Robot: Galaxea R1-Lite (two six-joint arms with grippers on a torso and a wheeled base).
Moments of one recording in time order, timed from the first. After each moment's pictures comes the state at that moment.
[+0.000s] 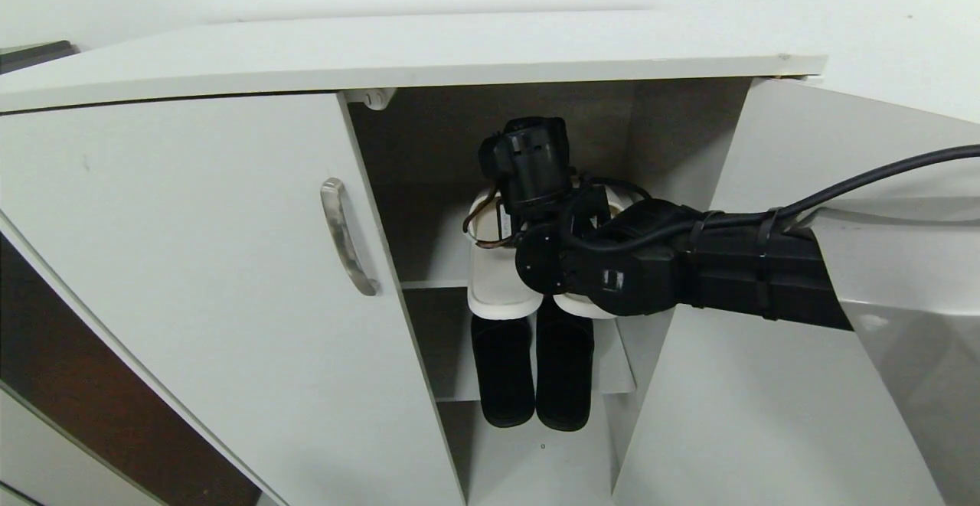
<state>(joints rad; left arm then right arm) 0.00 0.00 0.00 0.00 0.00 0.00 0.87 2.26 -2.00 0.00 -0.86 0.20</state>
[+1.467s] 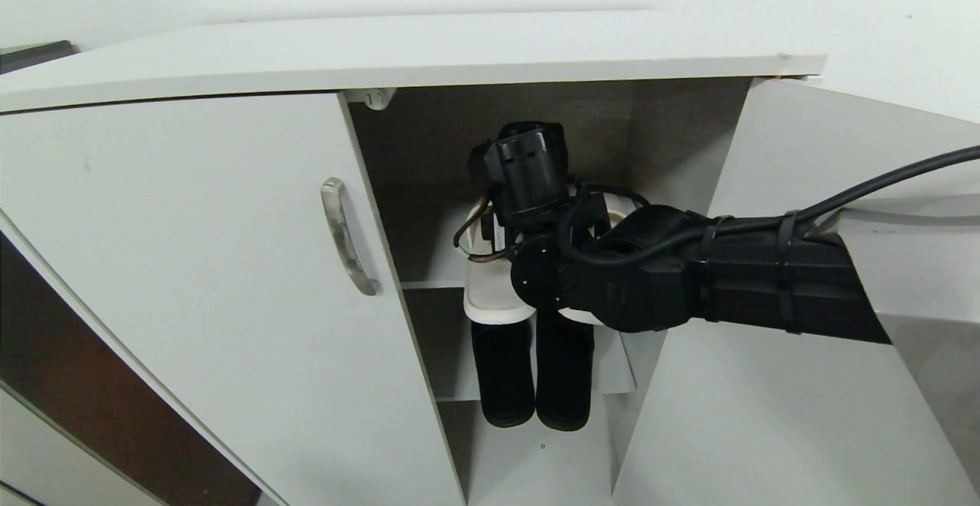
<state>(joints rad) 0.00 0.00 0.00 0.00 0.00 0.00 0.91 2.21 -1.92 0.00 -0.87 0.25</state>
